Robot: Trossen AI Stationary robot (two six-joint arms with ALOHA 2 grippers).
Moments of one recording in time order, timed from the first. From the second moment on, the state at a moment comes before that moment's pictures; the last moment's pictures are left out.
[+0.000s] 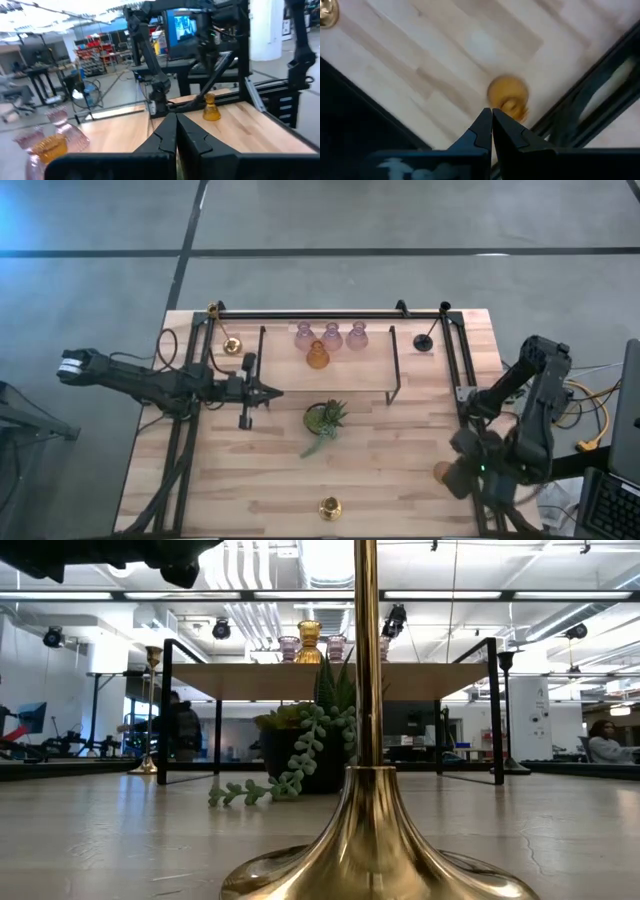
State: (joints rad) left arm -0.13 0.81 0.45 0.46 -0.09 0.19; right arm 1.09 1.35 1.26 -1.39 0.18 2.03
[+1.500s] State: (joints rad) left arm -0.13 0.81 0.45 0.57 -0.13 0.25; right arm 1.15 1.45 0.84 -1.06 -0.03 1.90
